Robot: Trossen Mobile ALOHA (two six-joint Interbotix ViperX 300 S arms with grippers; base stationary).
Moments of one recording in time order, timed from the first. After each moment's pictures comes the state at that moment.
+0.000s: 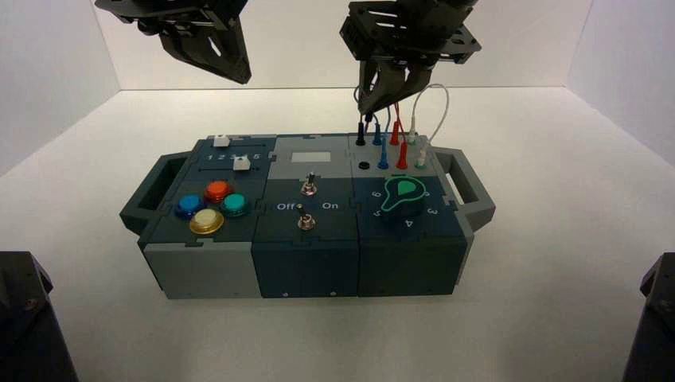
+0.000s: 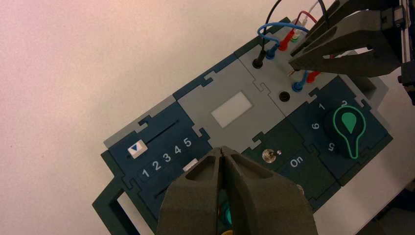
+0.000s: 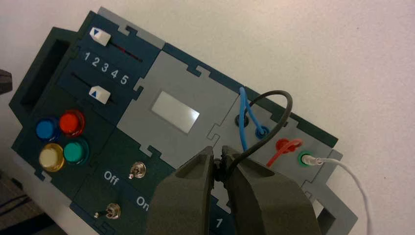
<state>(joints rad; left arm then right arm) -0.69 -0.50 1.00 -0.04 0.45 -0.05 0.71 -0.11 0.79 0.21 0.36 0.02</state>
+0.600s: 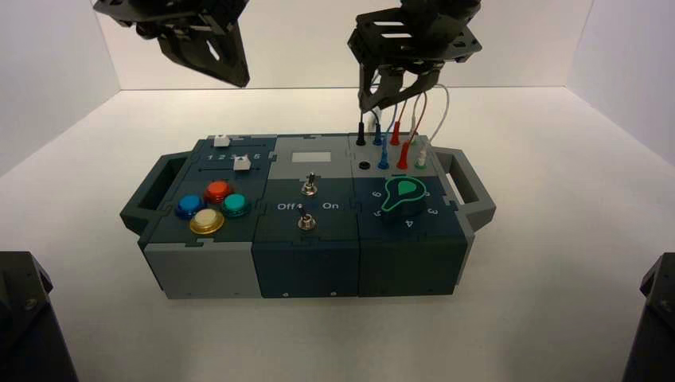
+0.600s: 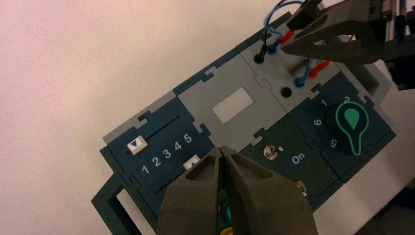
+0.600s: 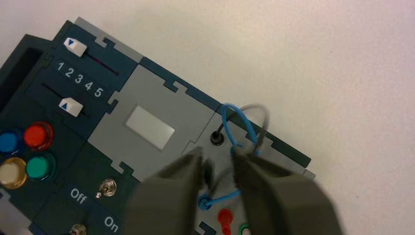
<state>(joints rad) -0.69 -0.49 1.01 -0.04 0.45 -0.05 0.68 -0.09 0.81 0.12 0.27 0.02</state>
